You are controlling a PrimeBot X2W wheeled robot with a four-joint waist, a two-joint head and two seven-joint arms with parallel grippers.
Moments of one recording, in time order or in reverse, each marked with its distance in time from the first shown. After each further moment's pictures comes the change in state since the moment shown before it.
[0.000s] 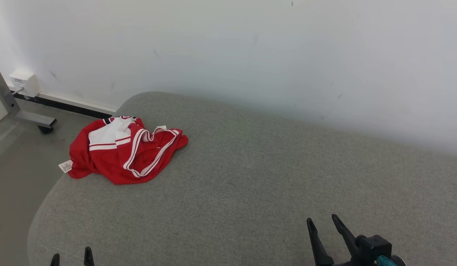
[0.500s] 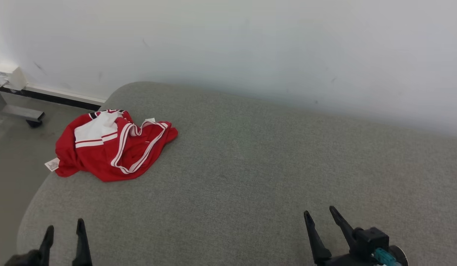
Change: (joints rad) left arm -0.161 0.042 0.011 0.144 -0.040 -0.018 0.043; right arm 0.003 0.000 -0.003 -0.039 -0.024 0.000 0.026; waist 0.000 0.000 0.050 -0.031
